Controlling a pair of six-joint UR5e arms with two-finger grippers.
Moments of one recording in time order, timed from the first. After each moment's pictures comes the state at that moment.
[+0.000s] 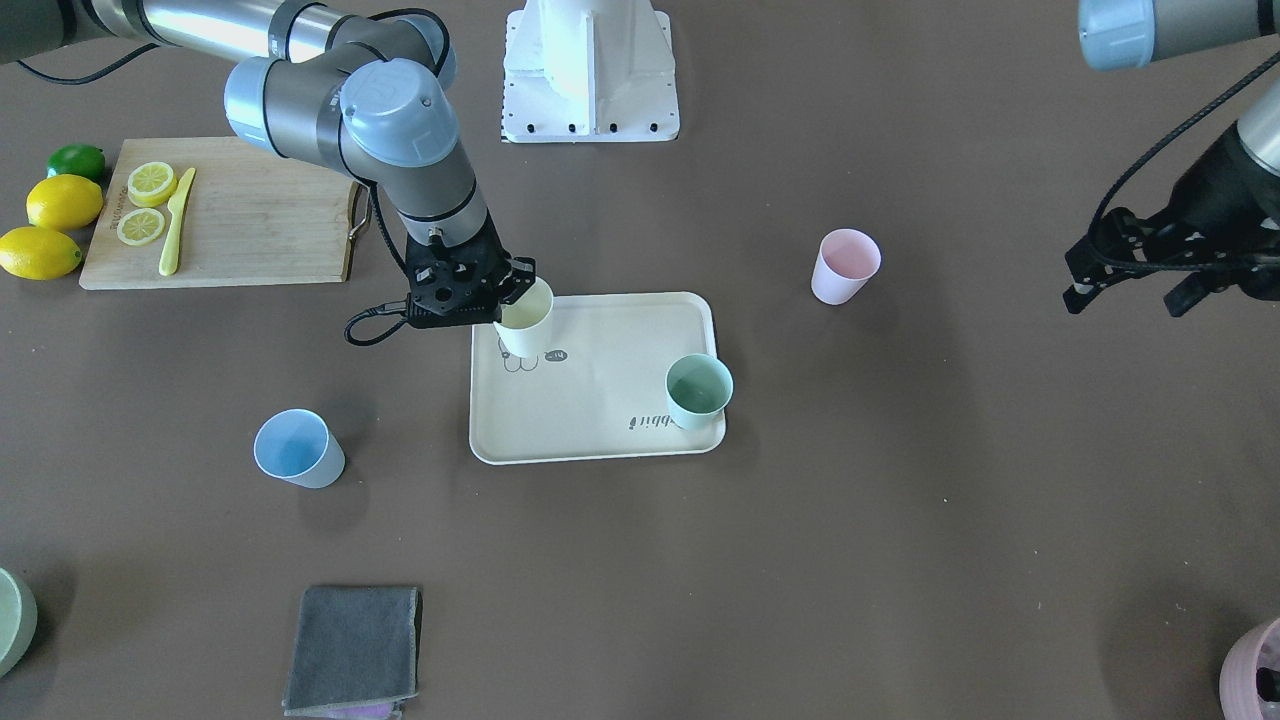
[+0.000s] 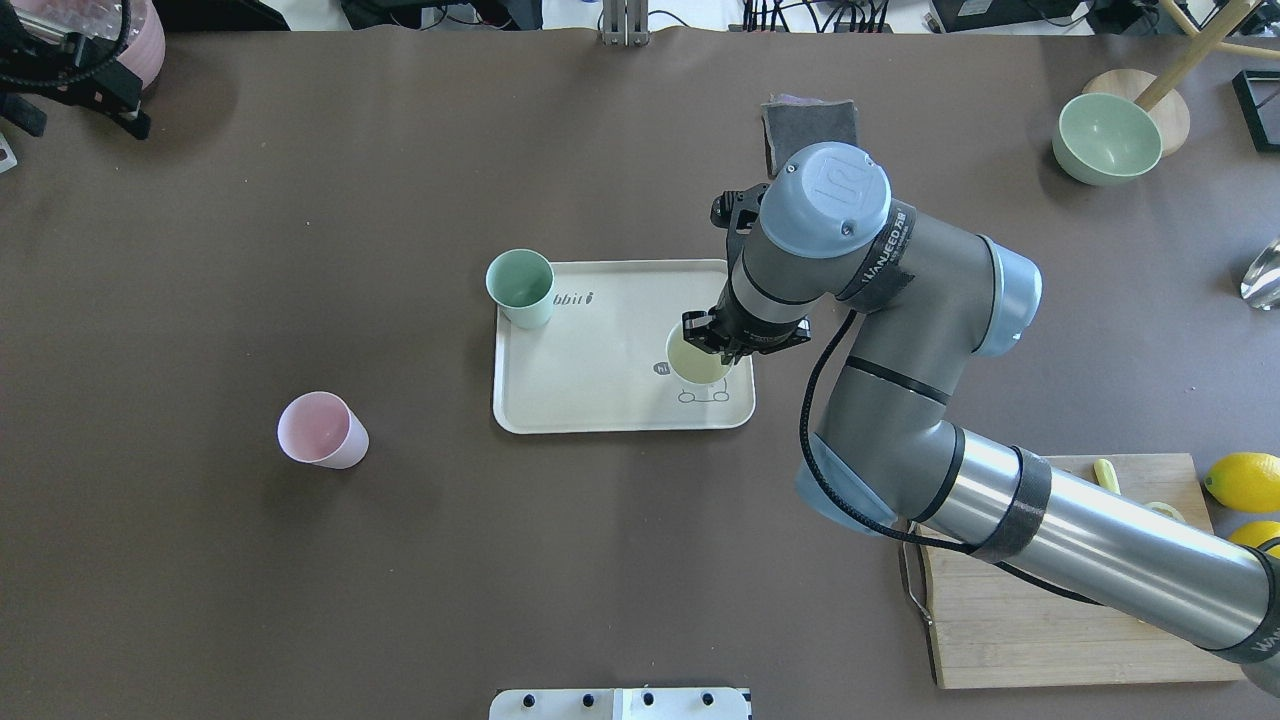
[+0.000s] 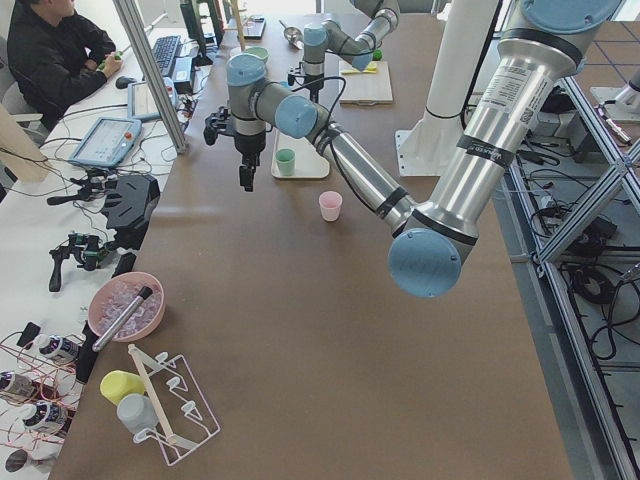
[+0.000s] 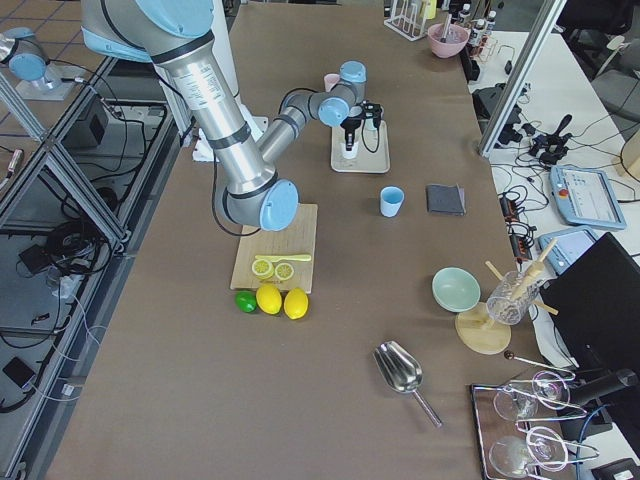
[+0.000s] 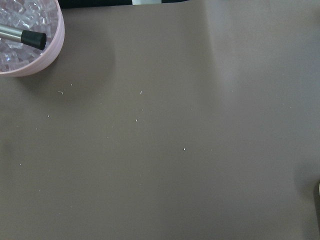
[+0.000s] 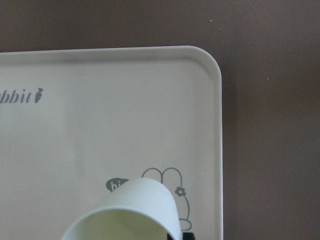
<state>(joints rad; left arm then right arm) -1.19 -1.93 -1.96 -1.34 -2.26 -0.57 0.60 -0.95 1.68 -1.52 1.98 1.14</state>
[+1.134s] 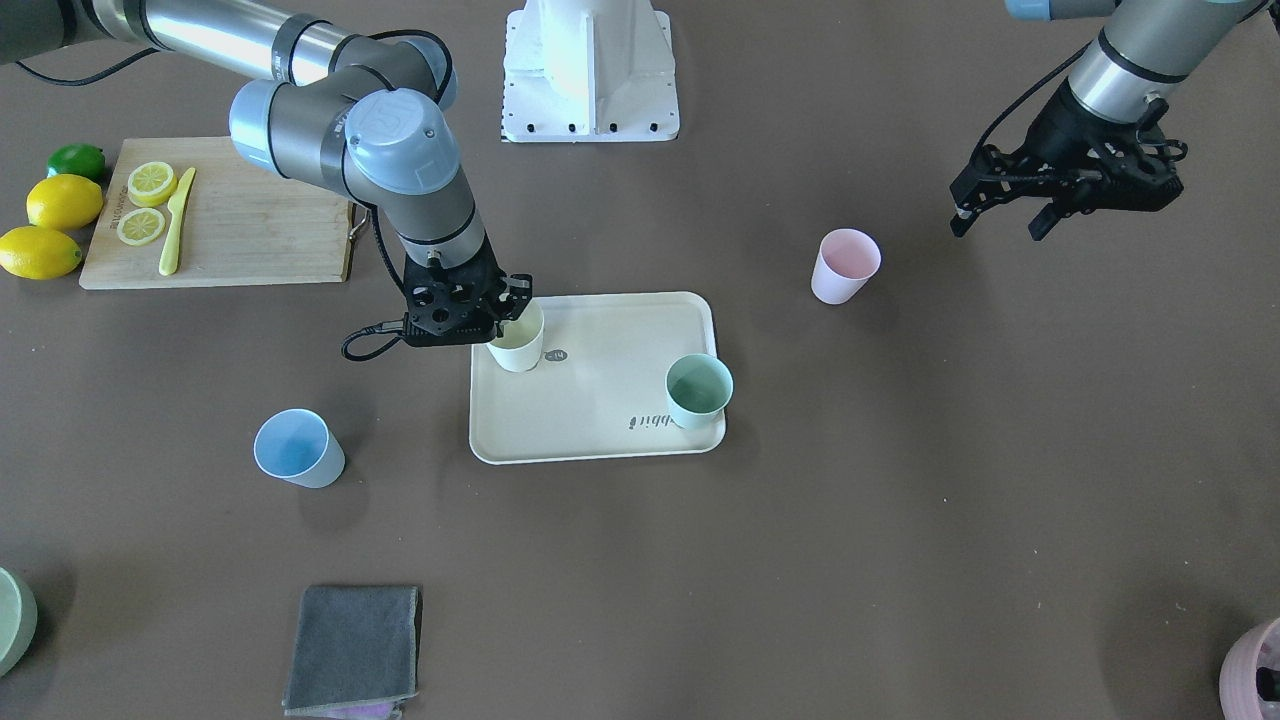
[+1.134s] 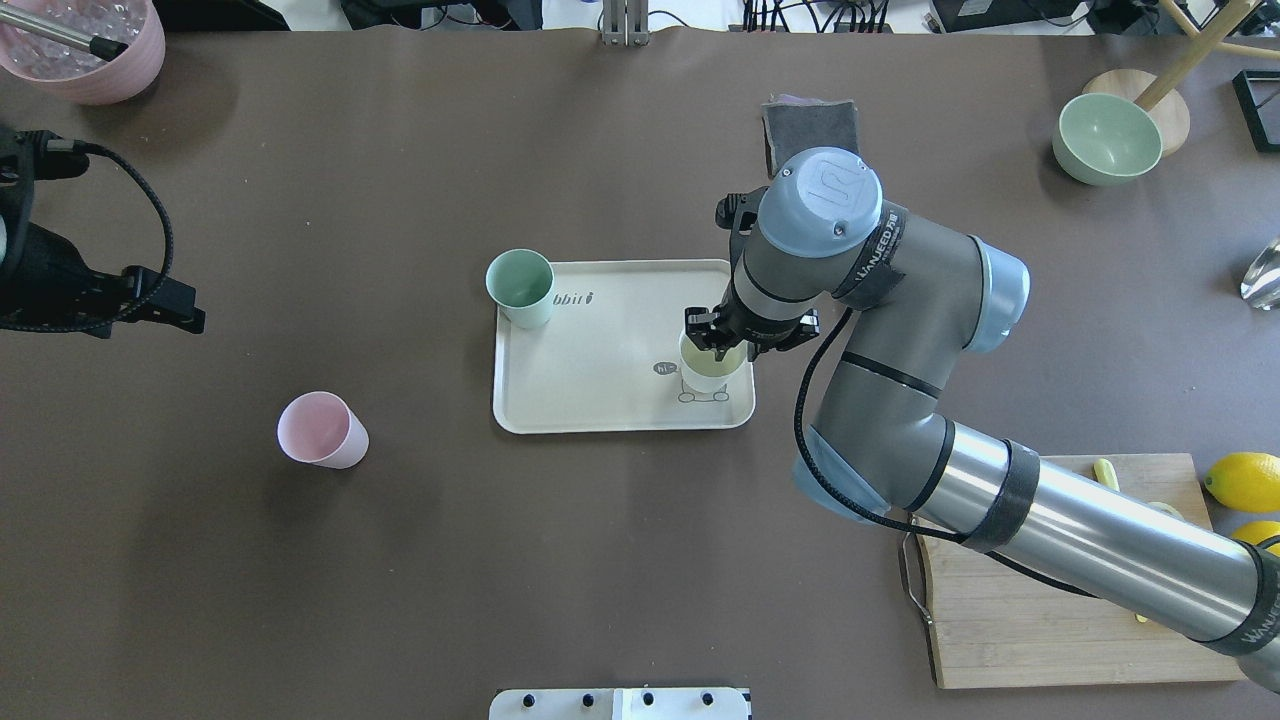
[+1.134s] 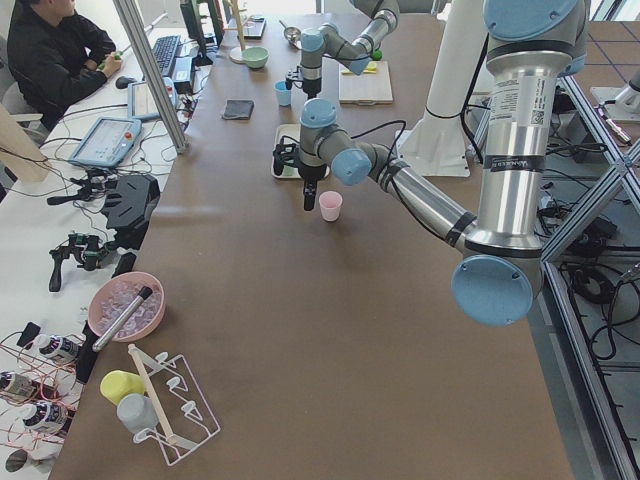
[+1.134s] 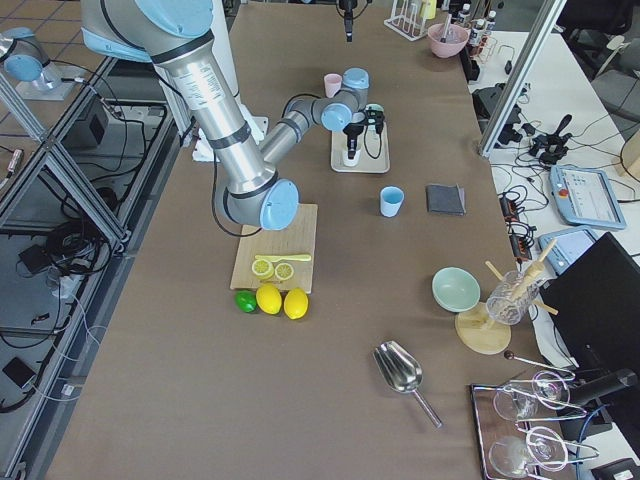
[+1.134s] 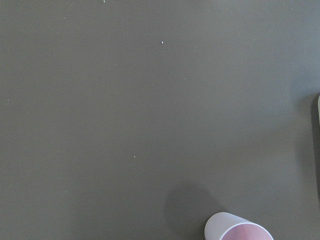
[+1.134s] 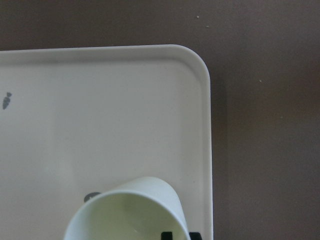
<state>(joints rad) -0.92 -1.61 -2.13 -1.73 -2.13 -0.96 0.61 -0.94 1.63 -1.49 1.98 1.14</state>
